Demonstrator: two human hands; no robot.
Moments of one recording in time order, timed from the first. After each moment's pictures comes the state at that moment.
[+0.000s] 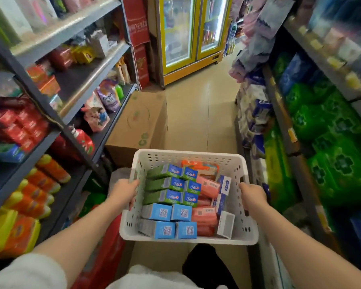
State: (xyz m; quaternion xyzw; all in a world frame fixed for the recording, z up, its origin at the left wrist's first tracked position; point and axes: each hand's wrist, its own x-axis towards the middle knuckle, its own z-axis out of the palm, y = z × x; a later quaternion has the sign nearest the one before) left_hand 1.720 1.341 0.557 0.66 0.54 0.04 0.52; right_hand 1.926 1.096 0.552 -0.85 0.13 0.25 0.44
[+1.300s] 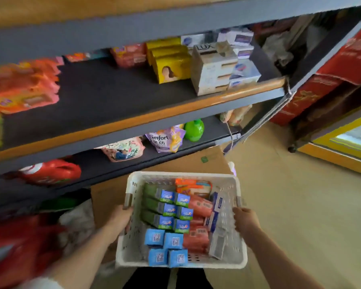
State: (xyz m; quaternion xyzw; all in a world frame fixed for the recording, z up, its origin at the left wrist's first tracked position) left_hand 2.125 1.835 0.395 0.15 0.82 0.17 0.53; right_hand 2.447 1.900 0.374 -0.82 -0.28 0.49 0.09
